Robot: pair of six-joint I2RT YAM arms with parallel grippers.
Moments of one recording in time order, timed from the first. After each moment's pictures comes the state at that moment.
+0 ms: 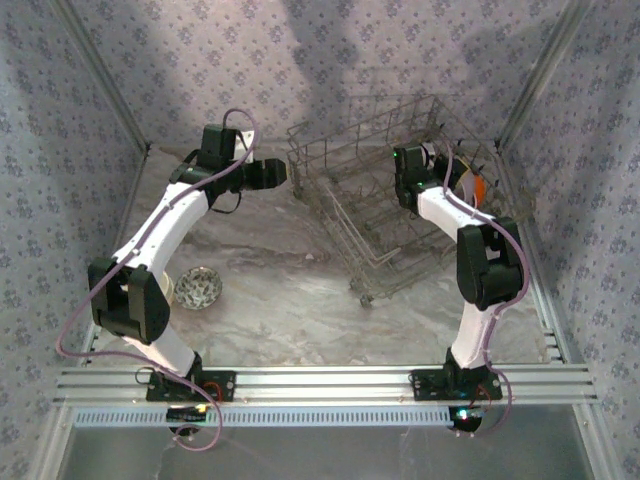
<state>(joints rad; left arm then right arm) -0.31 1.62 1.49 -0.55 0.33 -0.34 0.26 1.88 1.34 -0.12 1.28 -0.94</state>
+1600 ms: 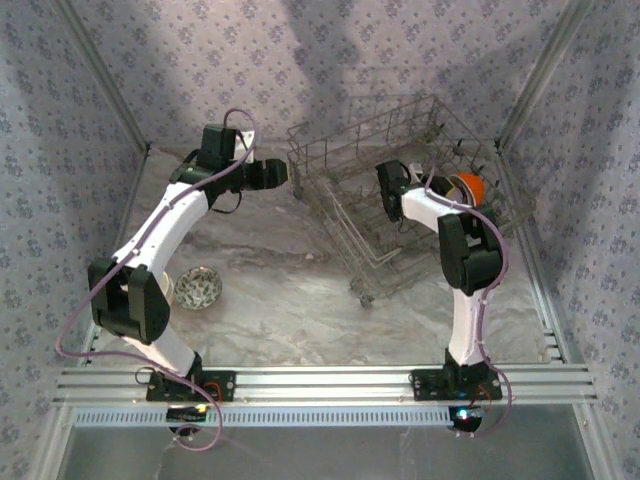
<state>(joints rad) -0.31 1.62 1.49 -0.55 0.35 -0.34 0.31 2.03 1.40 -0.40 1.31 -0.60</state>
